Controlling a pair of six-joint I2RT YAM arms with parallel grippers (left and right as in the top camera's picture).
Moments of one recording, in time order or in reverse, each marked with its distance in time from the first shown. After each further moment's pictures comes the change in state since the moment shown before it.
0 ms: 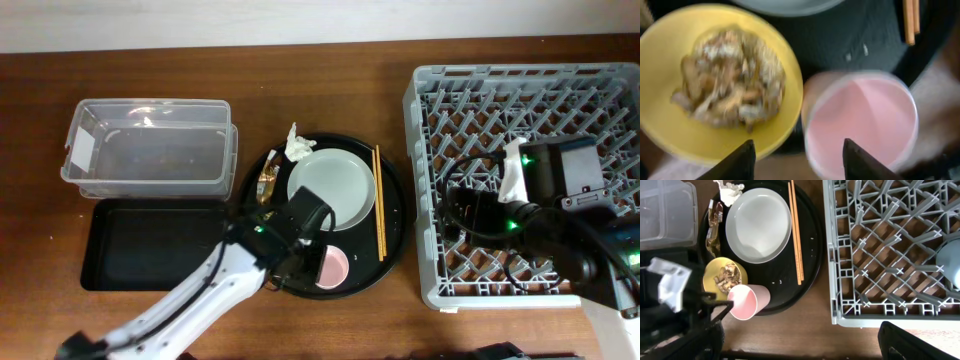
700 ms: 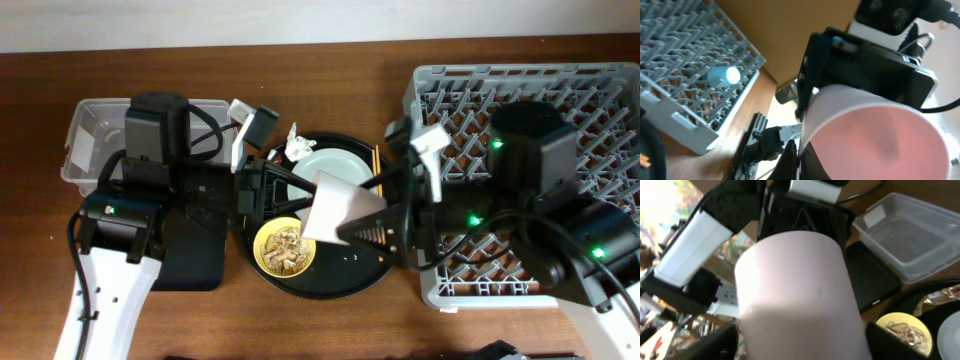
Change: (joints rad) left arm 0.499 -0.168 0.403 0.083 1.317 0.142; right arm 0.209 0.034 -0.004 0.544 -0.879 -0.264
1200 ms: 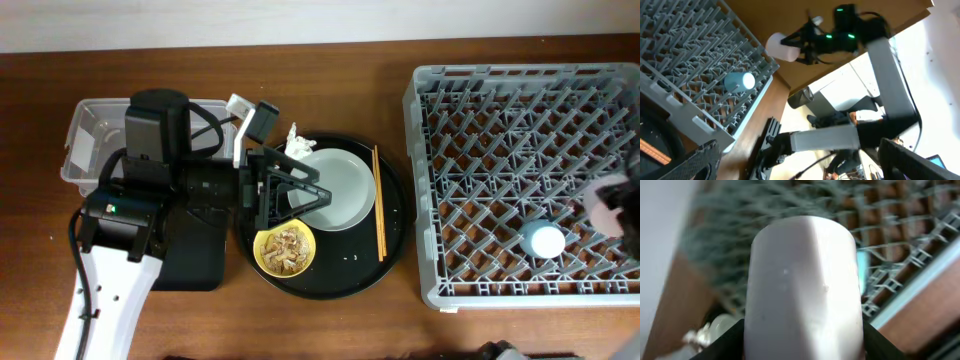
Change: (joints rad) left arm -0.011 0.003 0.002 0.039 -0.071 -0.008; right arm -1.219 0.166 0.014 -0.480 0.680 0.192
